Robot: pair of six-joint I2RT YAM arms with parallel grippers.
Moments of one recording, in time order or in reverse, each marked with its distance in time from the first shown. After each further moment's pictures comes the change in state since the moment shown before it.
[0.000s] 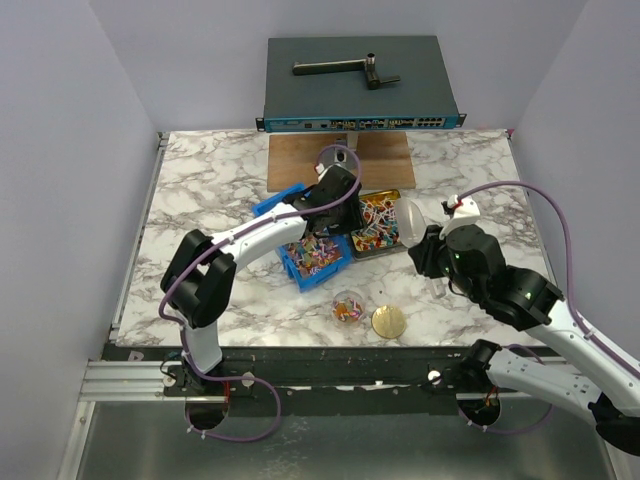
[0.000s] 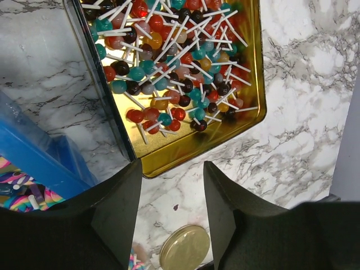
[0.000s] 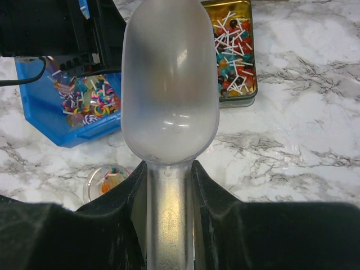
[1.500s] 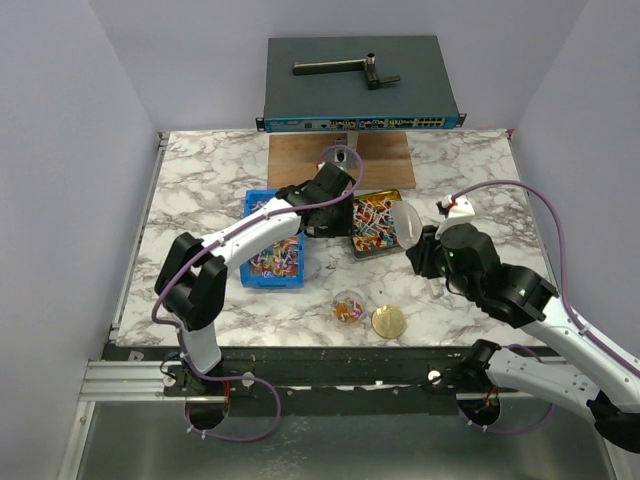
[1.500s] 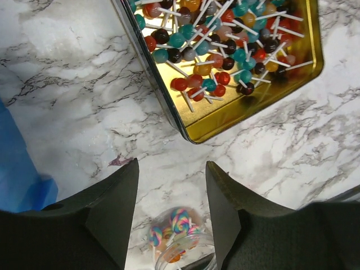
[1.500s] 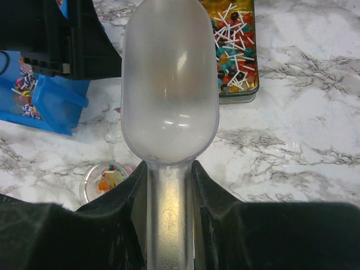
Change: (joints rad) left arm 0.023 -0.062 0.018 -0.187 0.022 0.220; right arm 0.000 0.028 -0.006 -0.001 -0.009 0.000
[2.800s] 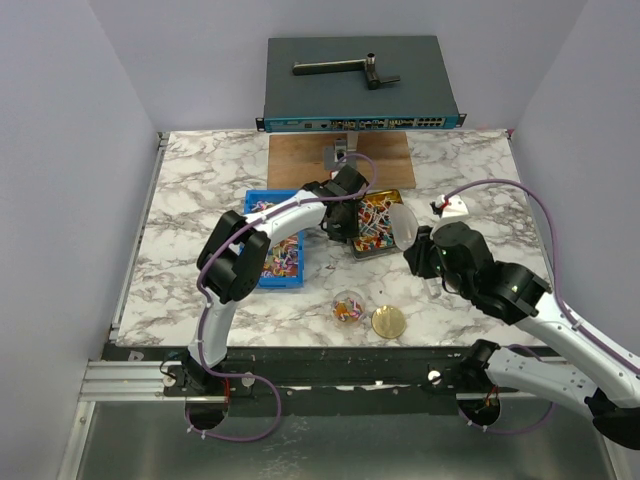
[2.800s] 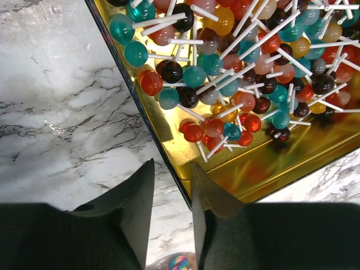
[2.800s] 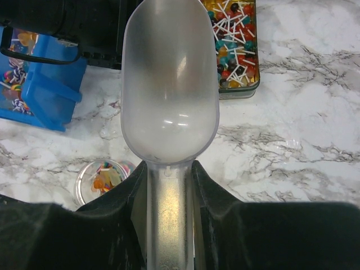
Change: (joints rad) left arm 0.008 0.329 0.205 -0.041 0.035 -0.016; right arm 0.000 0.031 -0.004 0.000 -0.003 0.000
